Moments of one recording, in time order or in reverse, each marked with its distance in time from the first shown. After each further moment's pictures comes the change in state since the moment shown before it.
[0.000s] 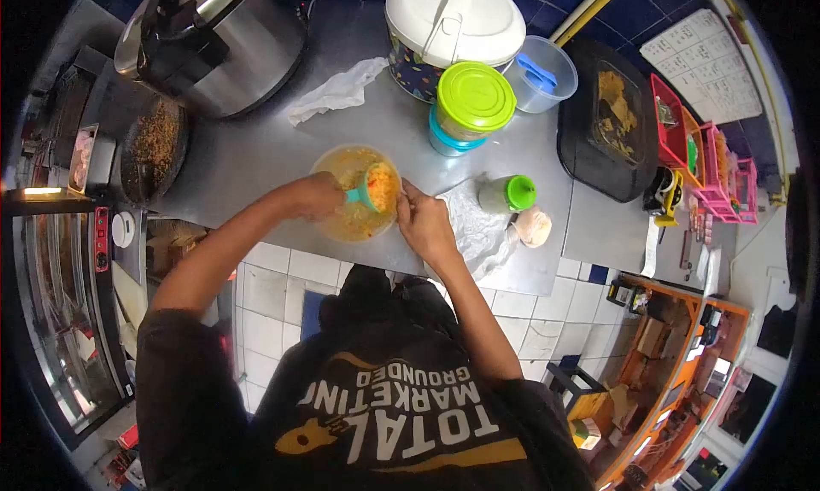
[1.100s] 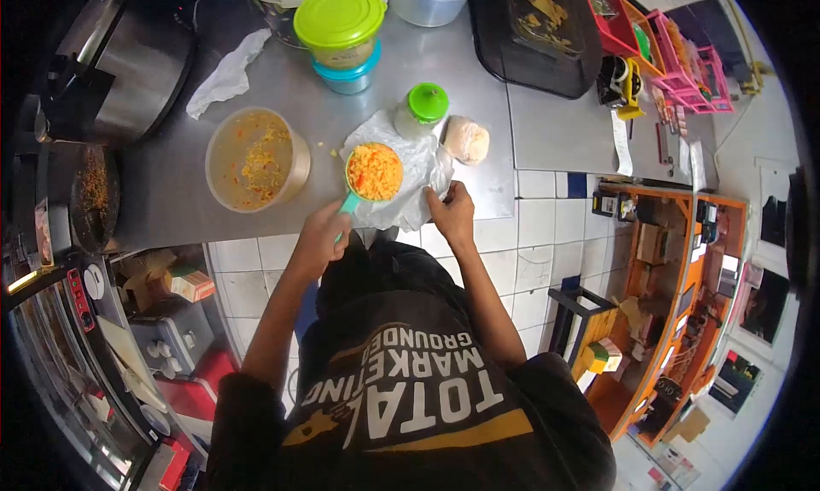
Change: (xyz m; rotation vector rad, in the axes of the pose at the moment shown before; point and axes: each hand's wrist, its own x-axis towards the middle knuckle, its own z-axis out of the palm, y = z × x) left_hand -0.006 0.005 0.206 -0.838 -0.093 0.415; right_hand -0.126 0.168 -0.064 0.043 0.451 0.535
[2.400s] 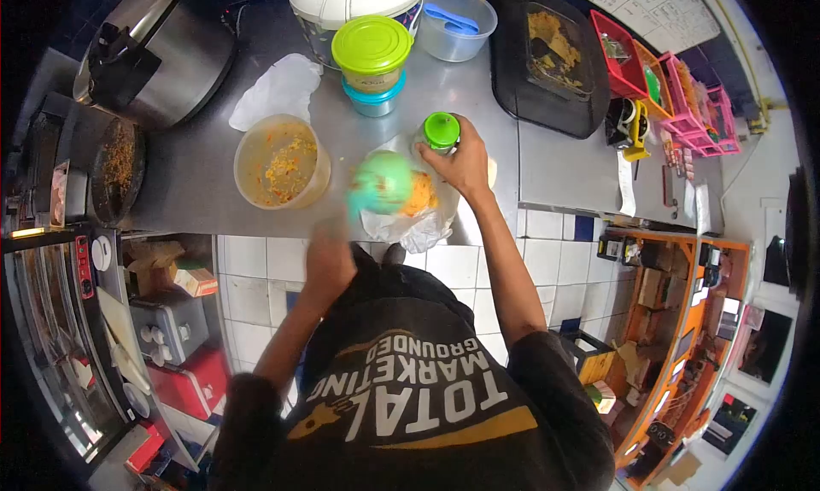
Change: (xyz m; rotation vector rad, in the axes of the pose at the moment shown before) left_hand -0.011 -0.028 0.022 1.273 0.705 0.838; right_hand 0.098 -0.108 -0.014 -0.071 -0.097 -0.694
